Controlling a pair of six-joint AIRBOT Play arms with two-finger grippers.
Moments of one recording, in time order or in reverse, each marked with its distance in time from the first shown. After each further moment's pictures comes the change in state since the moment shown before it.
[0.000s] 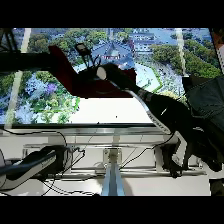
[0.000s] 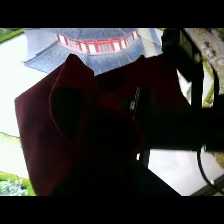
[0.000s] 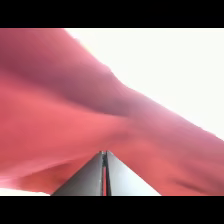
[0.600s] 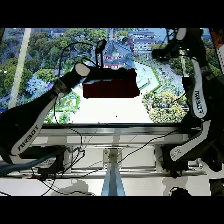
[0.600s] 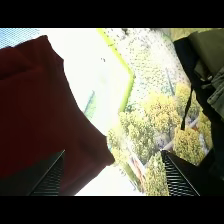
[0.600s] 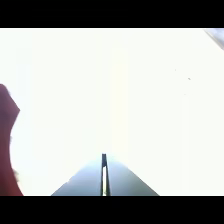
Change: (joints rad) left arm -0.631 -0.409 0.000 -0.303 0.608 0.049; right arm -0.694 0.141 -0.025 -0.217 0.571 -0.059
